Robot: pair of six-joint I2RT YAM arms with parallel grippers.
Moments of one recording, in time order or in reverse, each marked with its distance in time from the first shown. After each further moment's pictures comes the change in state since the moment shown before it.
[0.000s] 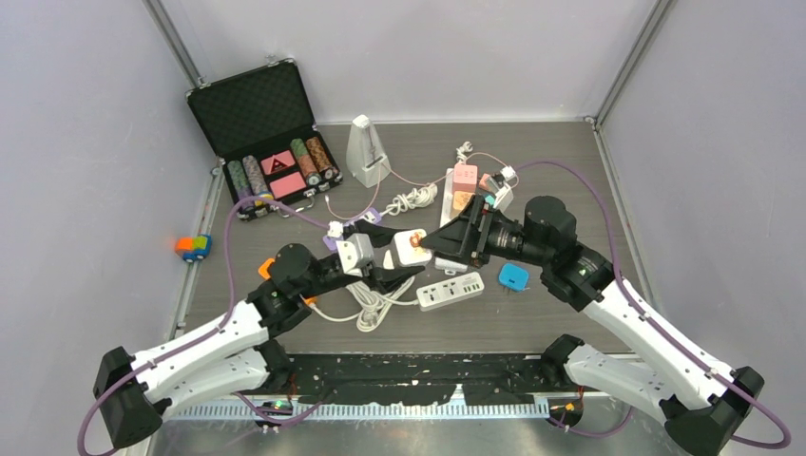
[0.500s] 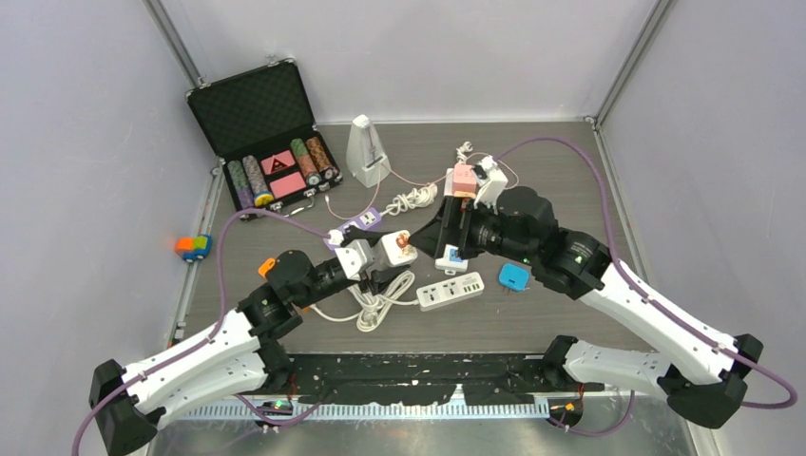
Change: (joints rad) left arm 0.000 -0.106 -0.043 -0.216 -0.181 0.111; right arm 0.183 0.116 0.266 -0.324 0.434 -0.363
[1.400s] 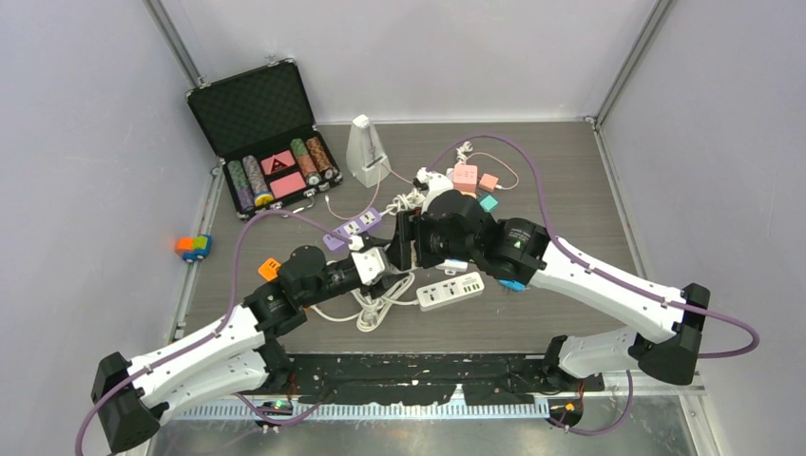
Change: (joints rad) left arm -0.001 0.060 0.015 -0.132 0.014 0.133; right arm 0.198 0.289 0.174 -0.121 0.182 -0.095
